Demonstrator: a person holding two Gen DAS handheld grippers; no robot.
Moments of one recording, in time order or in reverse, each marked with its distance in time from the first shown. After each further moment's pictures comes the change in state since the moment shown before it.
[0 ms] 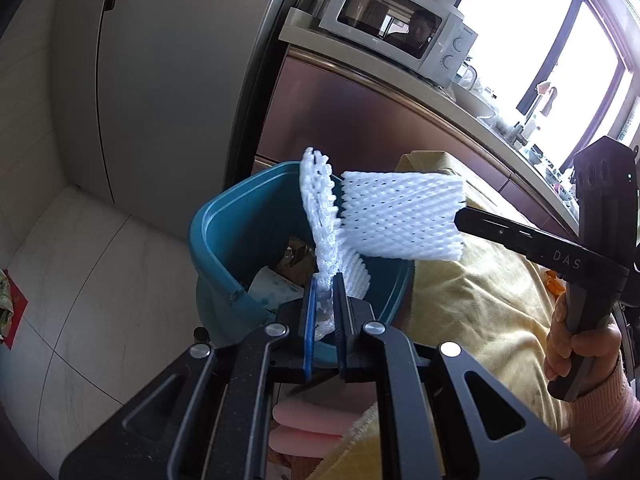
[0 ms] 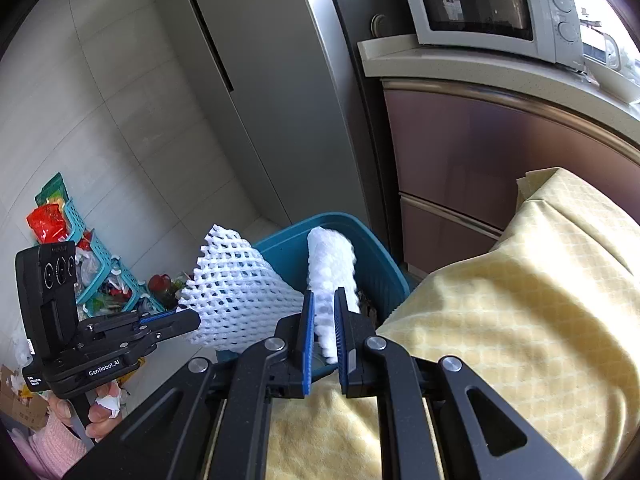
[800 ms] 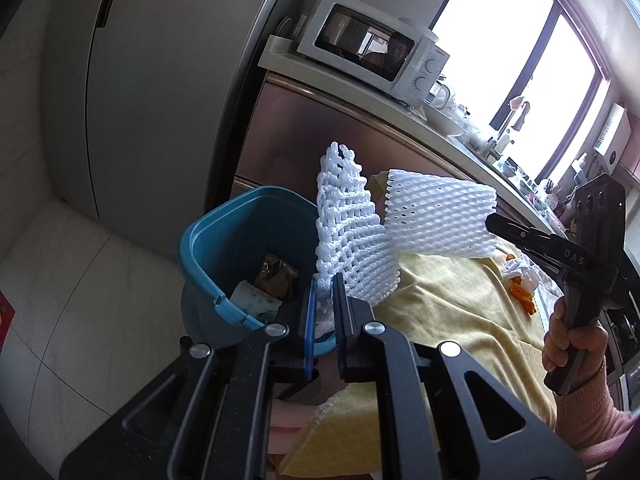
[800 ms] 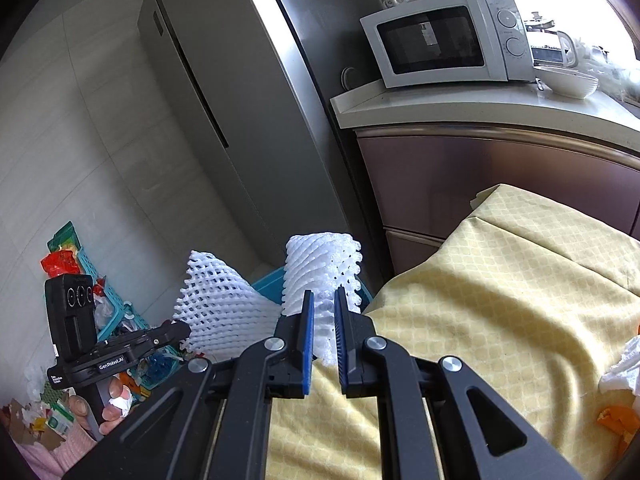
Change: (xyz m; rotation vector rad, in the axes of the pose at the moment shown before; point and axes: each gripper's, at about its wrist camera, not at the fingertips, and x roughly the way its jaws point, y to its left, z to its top) left arm -0.047 -0.008 -0.001 0.013 -0.071 -0.081; right arm -0.077 -0.037 -0.015 0.090 -0.175 0.016
